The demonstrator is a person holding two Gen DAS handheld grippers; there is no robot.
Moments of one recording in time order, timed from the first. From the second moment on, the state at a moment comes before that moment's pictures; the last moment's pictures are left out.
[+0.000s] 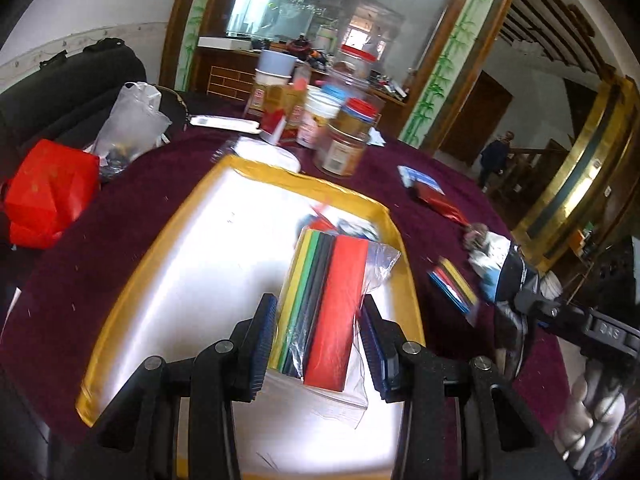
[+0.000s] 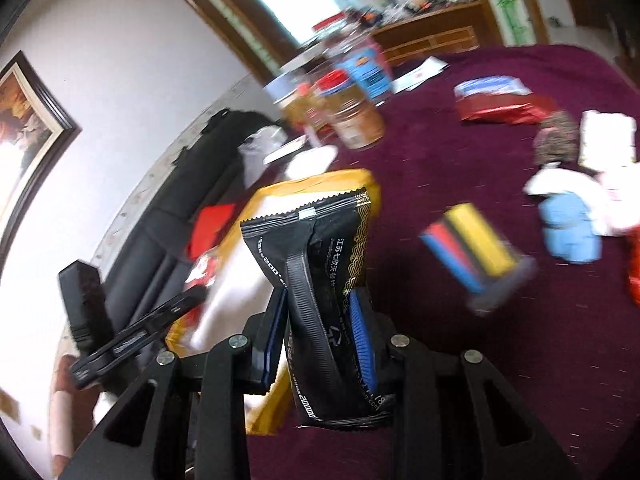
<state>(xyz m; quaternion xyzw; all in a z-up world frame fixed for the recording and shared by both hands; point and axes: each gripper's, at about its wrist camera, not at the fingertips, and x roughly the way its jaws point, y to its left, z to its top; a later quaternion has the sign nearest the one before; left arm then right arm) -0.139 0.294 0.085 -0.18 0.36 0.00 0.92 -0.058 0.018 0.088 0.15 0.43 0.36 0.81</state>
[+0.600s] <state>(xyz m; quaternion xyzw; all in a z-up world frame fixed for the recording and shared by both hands) -0.035 0.369 0.041 -0.26 0.43 0.06 0.86 0.052 0.190 0.038 0.22 0.55 0.36 0.72</state>
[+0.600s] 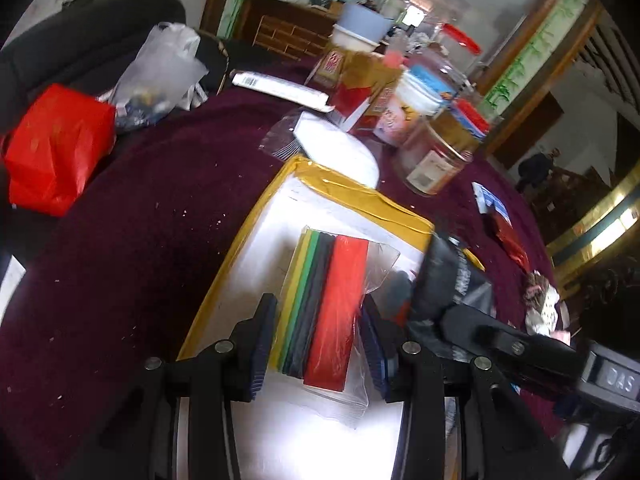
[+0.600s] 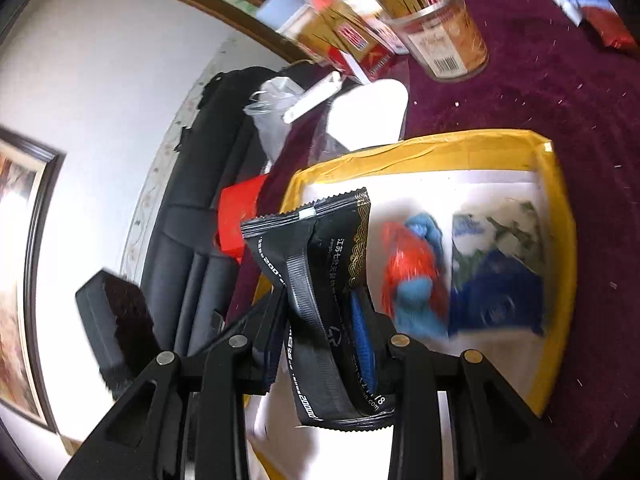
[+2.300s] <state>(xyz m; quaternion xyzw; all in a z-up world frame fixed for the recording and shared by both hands) -0.026 0.093 0.047 -0.09 0.43 0.02 0.90 0.002 -0.204 0.022 0.24 0.35 0.08 0.90</state>
